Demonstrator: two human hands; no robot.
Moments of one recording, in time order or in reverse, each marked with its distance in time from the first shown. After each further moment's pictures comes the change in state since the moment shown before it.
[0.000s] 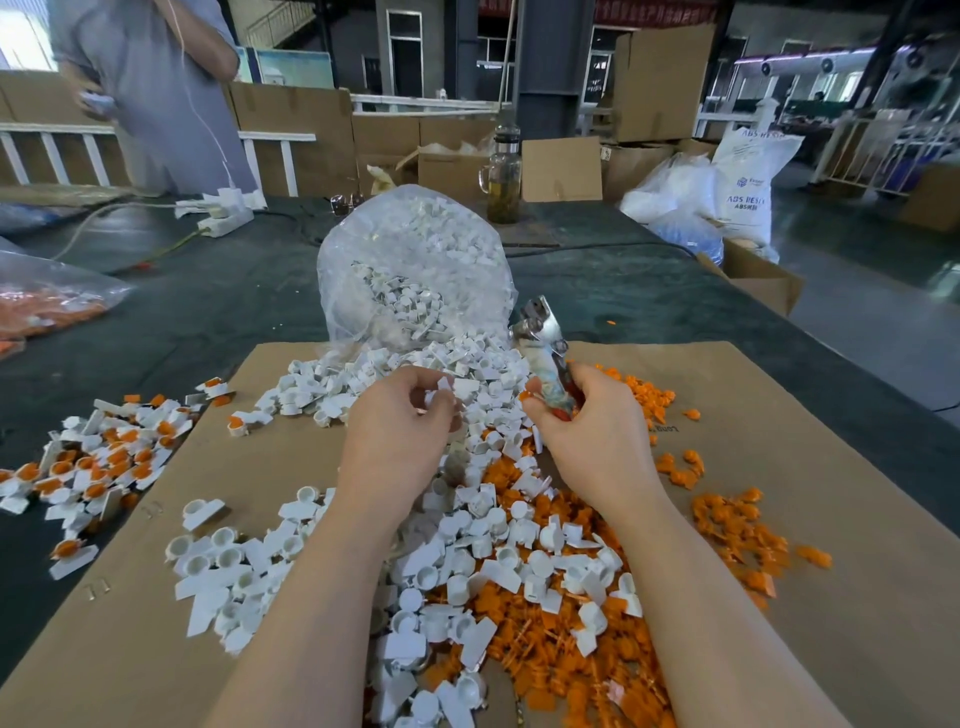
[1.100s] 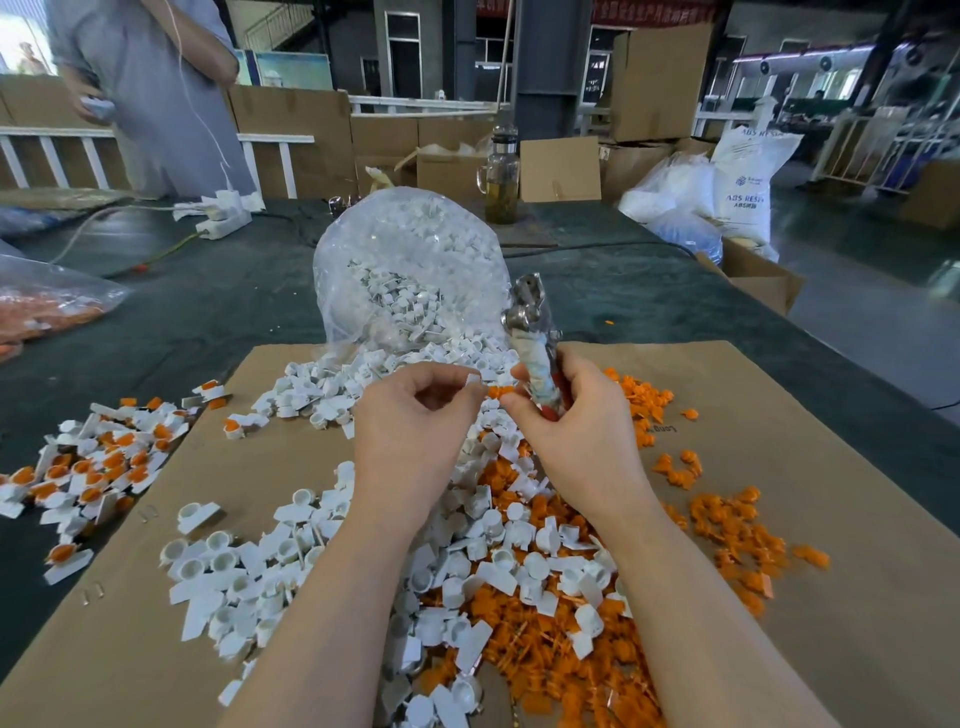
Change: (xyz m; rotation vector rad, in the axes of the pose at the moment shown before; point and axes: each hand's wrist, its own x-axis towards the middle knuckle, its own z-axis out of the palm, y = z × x) left_hand -0.012 0.014 0.010 -0.226 0.083 0.036; right_hand -0.007 -0.012 0.002 0.271 0.030 -0.096
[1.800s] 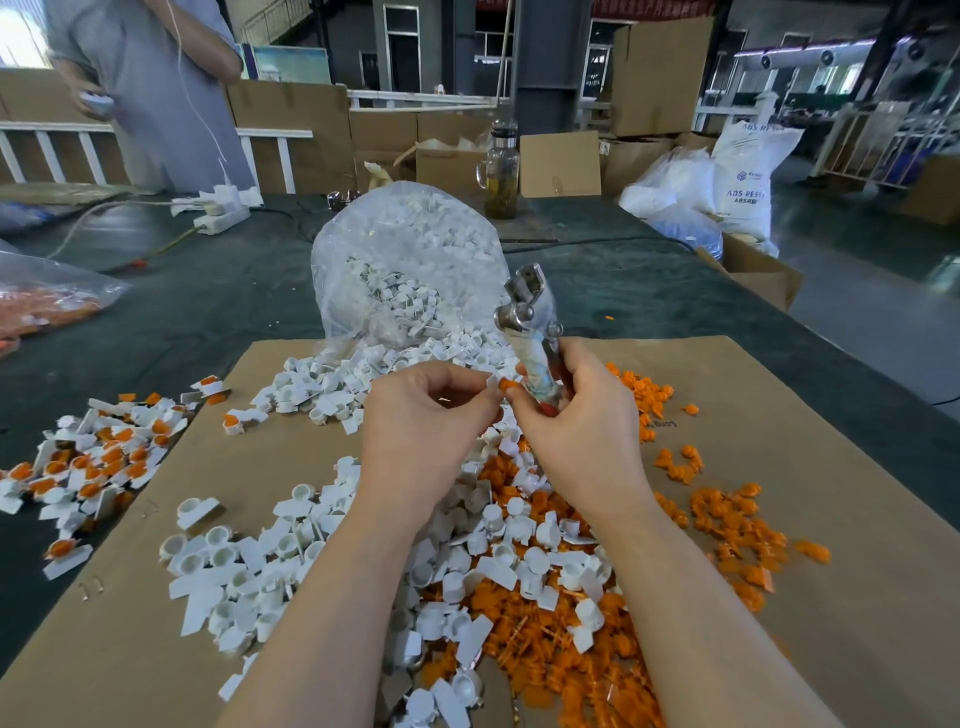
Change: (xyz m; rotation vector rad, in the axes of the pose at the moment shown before) left_hand -0.004 0.004 0.001 -0.034 -0.096 0.001; right_hand -0.002 0.001 0.001 -0.087 0.075 -0.099
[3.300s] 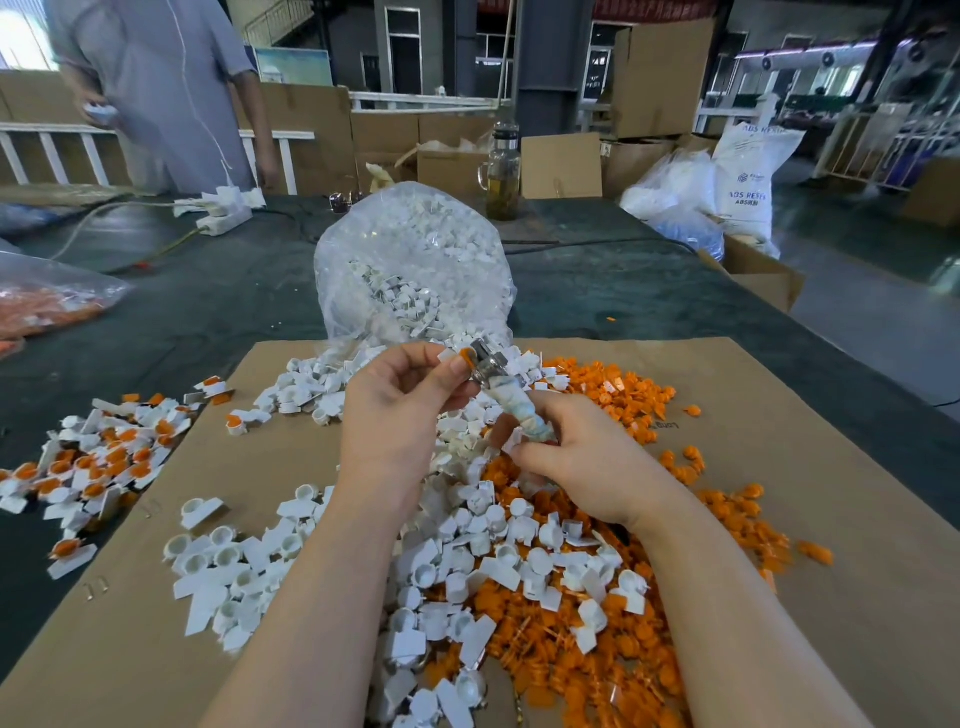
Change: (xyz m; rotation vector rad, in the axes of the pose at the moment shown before) left_hand 0.007 0.001 -0.009 -0.398 0.007 0.000; right_hand 0.004 -0.001 -0.020 0.123 -0.645 0.098
